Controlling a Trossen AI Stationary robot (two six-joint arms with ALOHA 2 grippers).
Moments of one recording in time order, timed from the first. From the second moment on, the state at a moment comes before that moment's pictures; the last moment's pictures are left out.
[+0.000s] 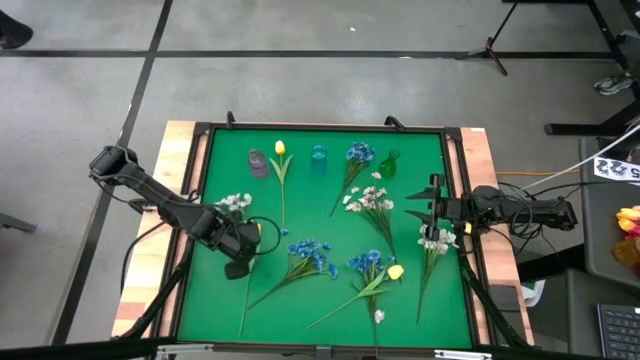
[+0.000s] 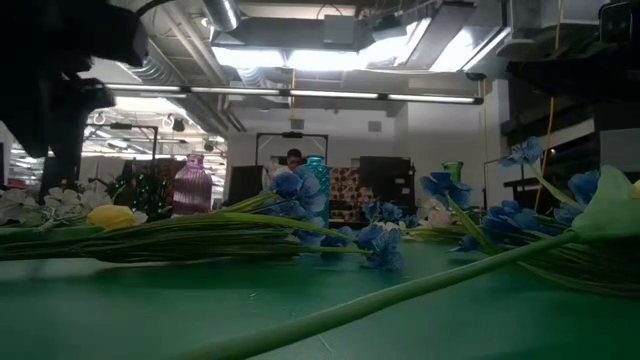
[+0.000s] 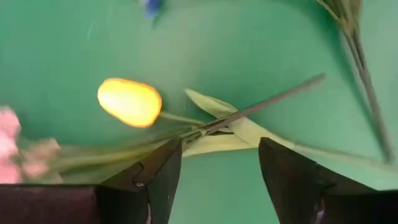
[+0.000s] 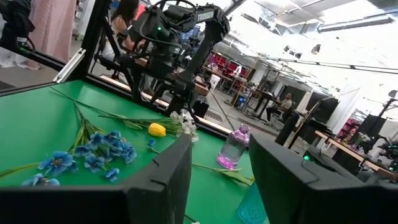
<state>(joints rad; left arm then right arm) -0.49 1.30 0.82 -0.86 -0.17 -0.66 0.05 0.00 0.02 0.12 0.03 -0.45</state>
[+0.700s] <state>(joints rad) -0.49 1.30 0.82 -0.85 -0.21 -0.12 0.05 0.00 0.02 0.10 0.03 -0.45</state>
